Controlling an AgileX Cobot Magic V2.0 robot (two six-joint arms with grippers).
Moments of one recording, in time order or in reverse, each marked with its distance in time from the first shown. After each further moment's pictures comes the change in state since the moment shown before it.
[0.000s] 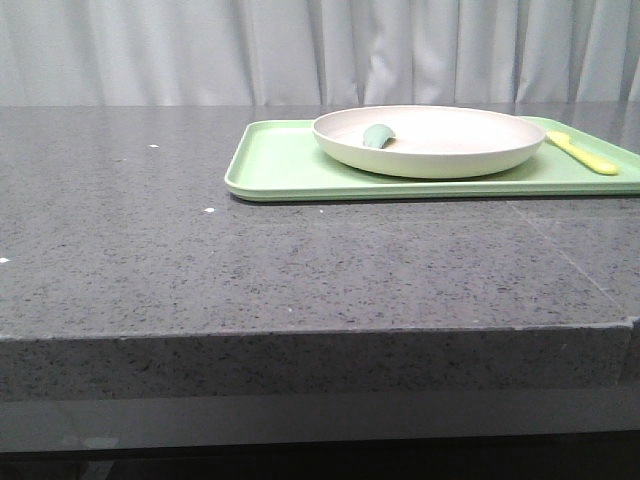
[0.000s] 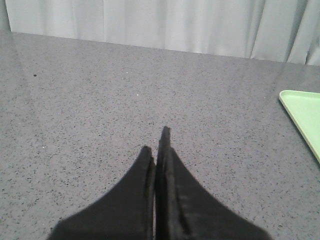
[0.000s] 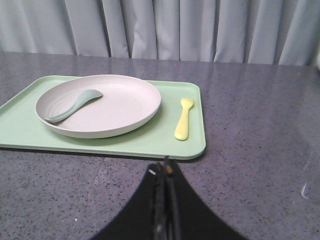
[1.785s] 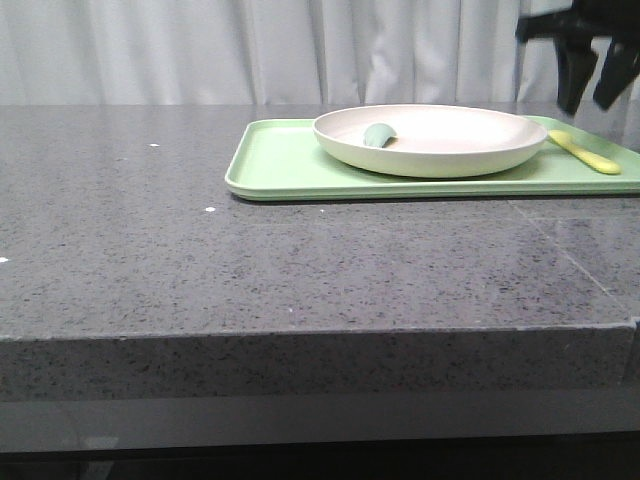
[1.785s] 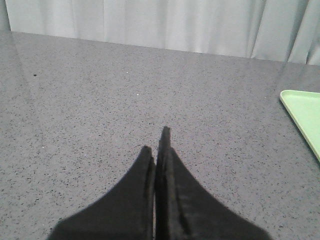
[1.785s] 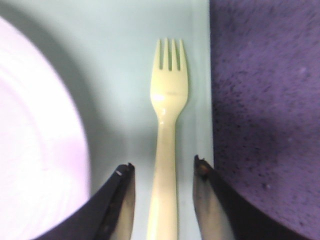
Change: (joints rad) left arm 0.000 0.000 0.000 0.000 0.000 0.000; right arm -0.079 1.839 -1.662 -0.024 0.818 0.059
